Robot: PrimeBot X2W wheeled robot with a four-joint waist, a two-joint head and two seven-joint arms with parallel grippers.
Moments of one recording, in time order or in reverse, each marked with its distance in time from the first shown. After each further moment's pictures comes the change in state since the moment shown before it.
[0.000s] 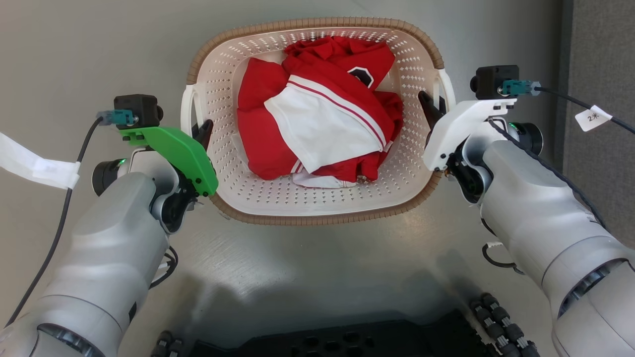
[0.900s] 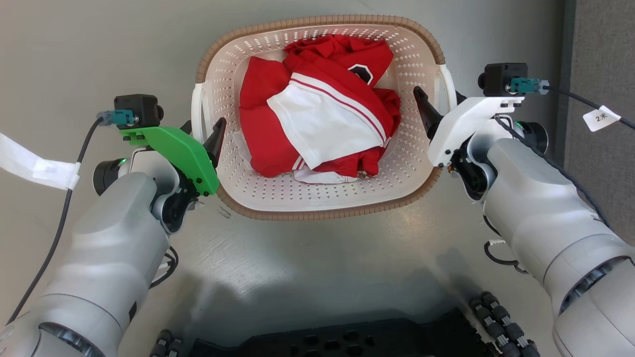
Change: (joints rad) left arm -0.006 0.000 -0.027 0.004 -0.021 0.000 -0.013; right arm -0.010 -0.001 -0.011 0.021 0.018 -0.017 -0.019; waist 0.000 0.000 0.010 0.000
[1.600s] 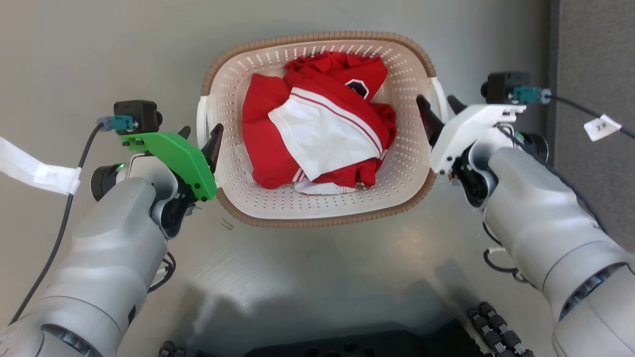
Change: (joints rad) left arm 0.002 0.001 -0.031 0.023 -0.014 0.000 -0.012; right arm 0.018 -0.001 0.003 0.003 0.037 -0.007 0.000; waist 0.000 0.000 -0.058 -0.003
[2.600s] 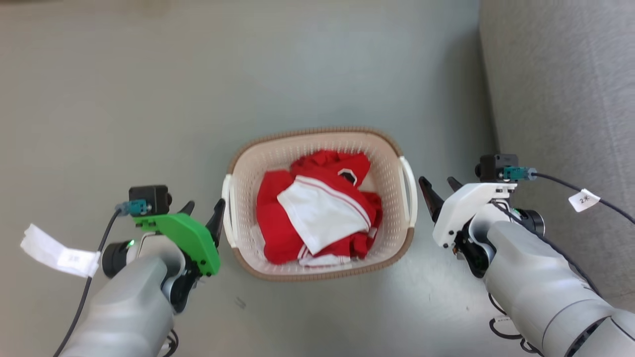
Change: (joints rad) left arm 0.207 0.007 -0.067 0.007 -0.015 0.000 -0.132; right arm 0.211 0.002 0.038 0.017 0.013 0.021 -0.020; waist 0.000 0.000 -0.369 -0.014
